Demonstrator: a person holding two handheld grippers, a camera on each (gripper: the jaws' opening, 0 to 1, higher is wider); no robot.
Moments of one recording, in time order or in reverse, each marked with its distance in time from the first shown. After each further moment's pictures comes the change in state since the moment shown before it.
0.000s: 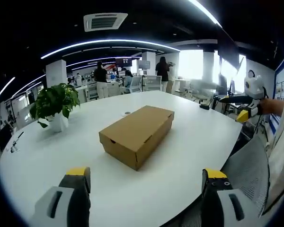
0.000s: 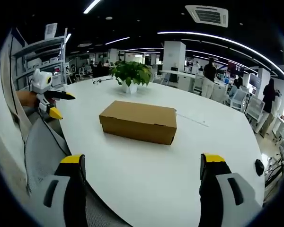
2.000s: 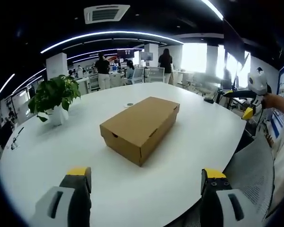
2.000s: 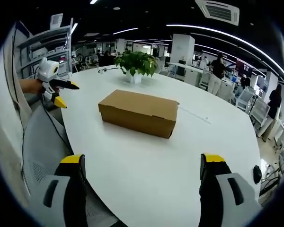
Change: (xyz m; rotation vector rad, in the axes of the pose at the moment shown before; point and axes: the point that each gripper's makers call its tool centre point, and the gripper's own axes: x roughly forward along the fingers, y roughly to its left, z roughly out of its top) left arm 0.022 0.010 -0.008 -0.015 0.087 0.018; right arm 0.008 -0.023 -0.014 -0.067 0.101 0.059
